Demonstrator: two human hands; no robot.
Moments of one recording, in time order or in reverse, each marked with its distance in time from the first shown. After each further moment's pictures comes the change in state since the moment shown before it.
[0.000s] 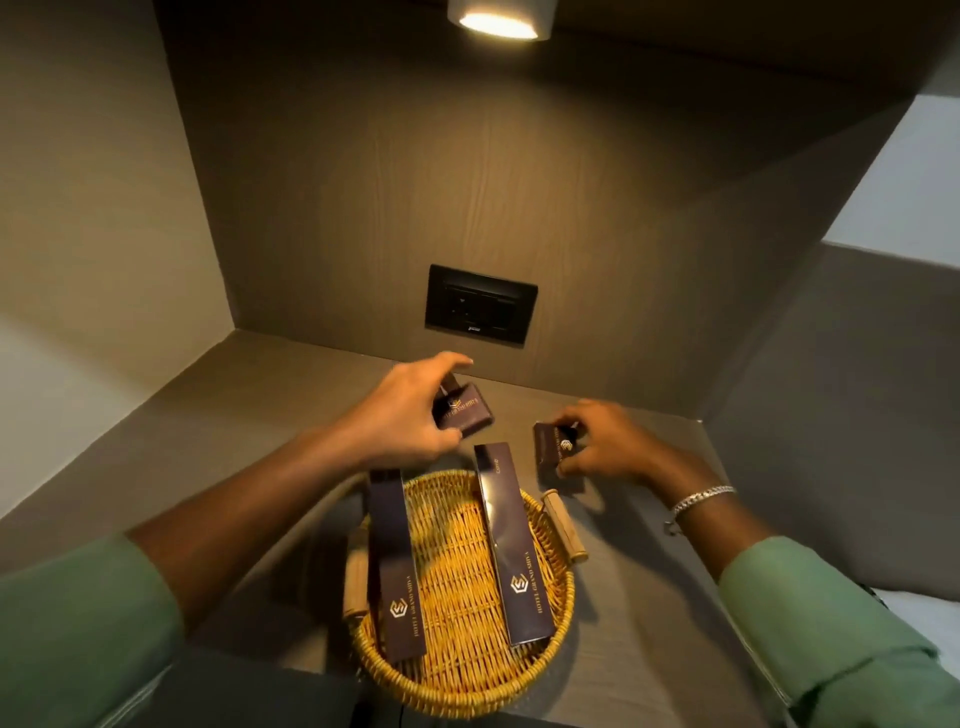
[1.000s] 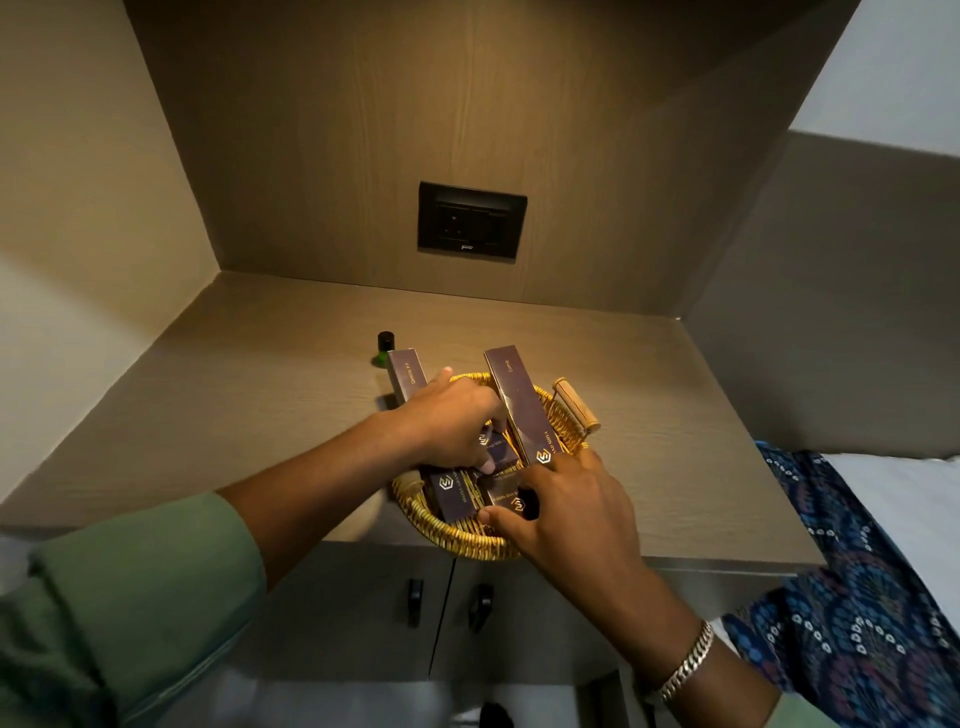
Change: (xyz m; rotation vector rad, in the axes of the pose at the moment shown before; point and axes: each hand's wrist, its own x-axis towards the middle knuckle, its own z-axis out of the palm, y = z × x) left_hand -0.066 0.025 0.049 0.468 -0.423 0.176; right_hand -0.162 -0.139 0.130 -0.291 0.350 0.217
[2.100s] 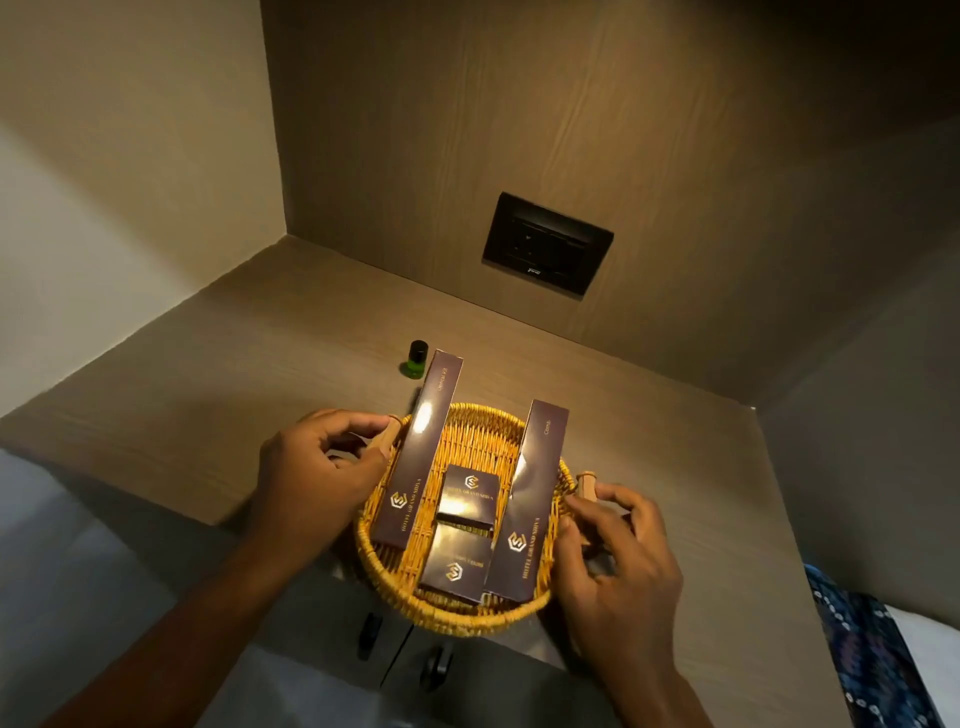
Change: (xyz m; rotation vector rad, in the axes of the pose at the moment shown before) left_hand -0.084 -0.018 0.035 -0.780 0.927 -0.662; right_hand 0.037 0.057 0.014 0.558 0.319 -0.056
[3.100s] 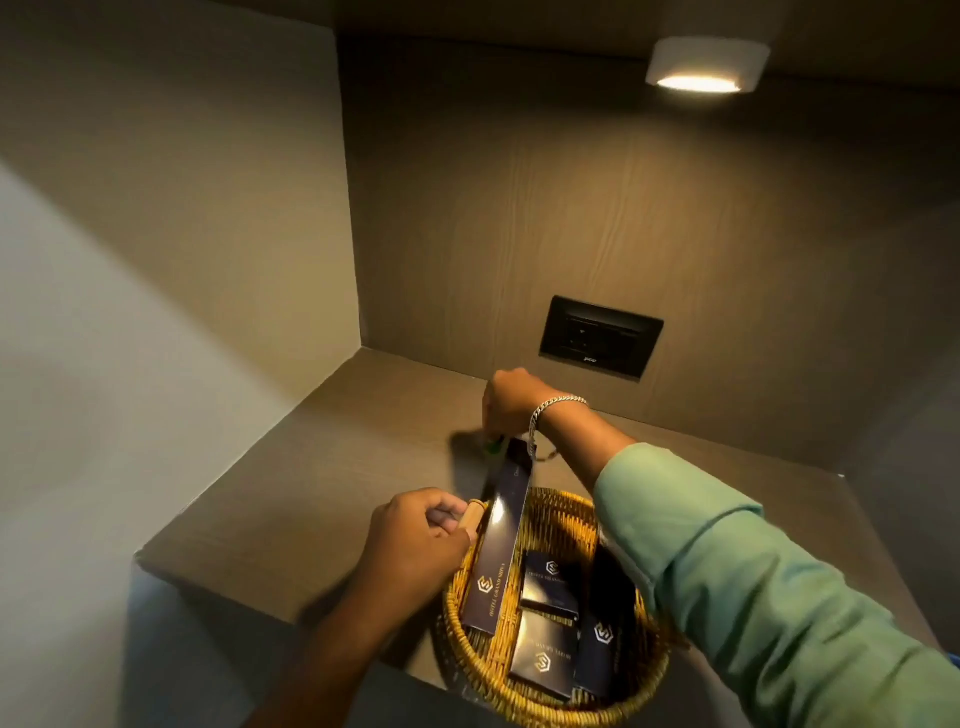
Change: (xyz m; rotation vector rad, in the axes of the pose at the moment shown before) left_hand 0.037 0.006 -0.018 0.080 -0.170 -0.171; right_hand 0.236 -0.130 0.145 -0.441 -0.868 -0.217
